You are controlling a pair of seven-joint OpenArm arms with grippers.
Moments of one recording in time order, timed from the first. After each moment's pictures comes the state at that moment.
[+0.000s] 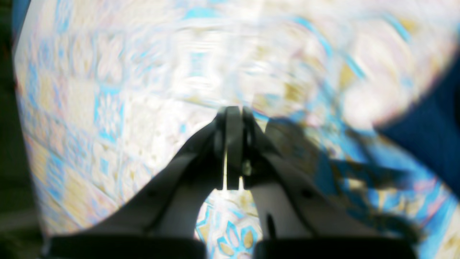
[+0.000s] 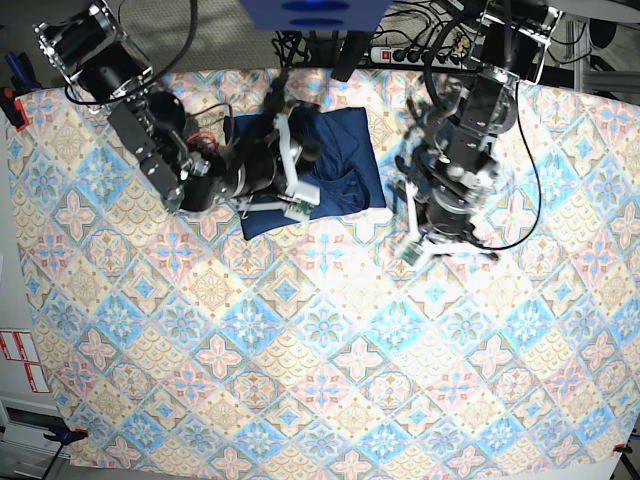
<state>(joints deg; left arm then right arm) 3.2 -14.3 13.3 92.7 17.5 -11.4 37.1 6.2 23.6 -34.9 99.1 42.1 27.2 -65.6</state>
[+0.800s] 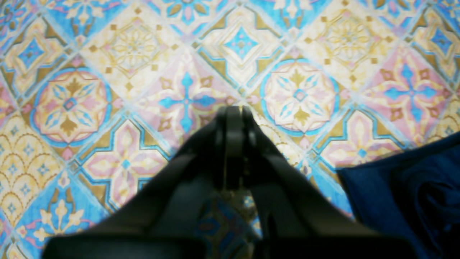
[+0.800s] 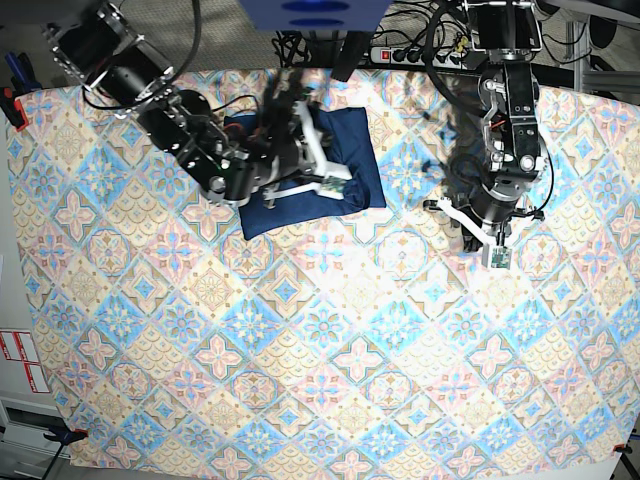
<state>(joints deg) 9.1 -7.2 -9.5 96.2 -7.7 -10.8 37.8 8.8 19.3 -45.3 94.3 34.5 27.2 -65.5</state>
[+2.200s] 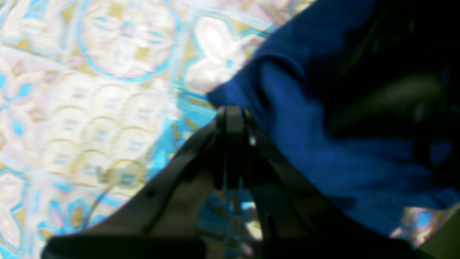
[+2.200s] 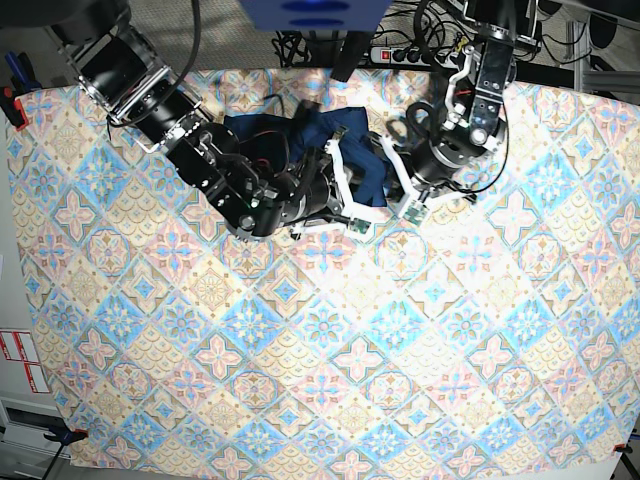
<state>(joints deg) 14.0 -11.7 7.4 96.6 -7.1 -19.1 37.5 16.3 12.8 -47.0 81.8 34.3 27.2 -58.8</state>
